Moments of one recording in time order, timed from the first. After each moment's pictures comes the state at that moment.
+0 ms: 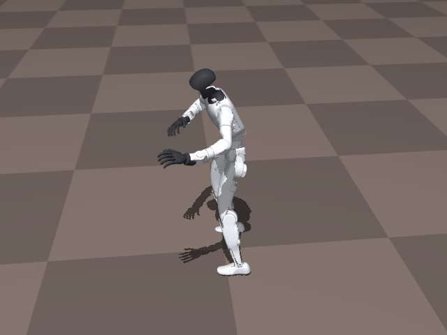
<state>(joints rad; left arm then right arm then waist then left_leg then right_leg) -0.79 1.21 -0.21 0.47 0.10 -0.09 0.58 -0.45 -0.75 0.52 -0.42 -0.45 -0.18 -0.21 0.12 -0.13 0.49 -0.23 0.17 -0.34 0.39 -0.19 -0.23 -0.15 -0.14 -0.25 0.47 -0.21 0.18</state>
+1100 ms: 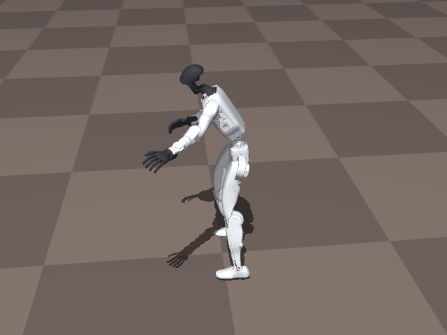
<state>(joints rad) -0.96 1.32 -0.28 1.19 -0.34 0.00 0.48 -0.28 -0.84 0.42 -0.27 -0.03 -0.12 -0.41 -0.11 -0.04 0.50 -0.25 0.19 -0.20 0.19 -0.03 -0.26 -0.38 -0.14 -0.10 0.52 -0.15 0.16</state>
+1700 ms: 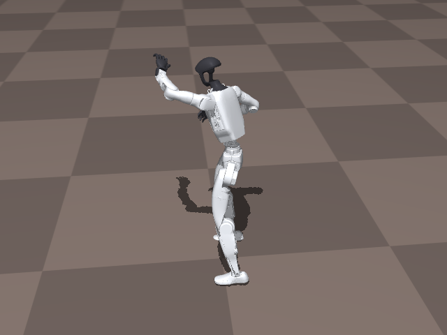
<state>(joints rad) -2.20 1.11 -1.40 0.32 0.23 -0.15 0.45 0.22 -0.86 0.07 -0.40 0.09 -0.17 -0.19 -0.42 0.08 0.39 -0.07 0.25 0.02 0.29 -0.14 -0.26 -0.21 -0.06 0.08 0.36 -0.10 0.20</state>
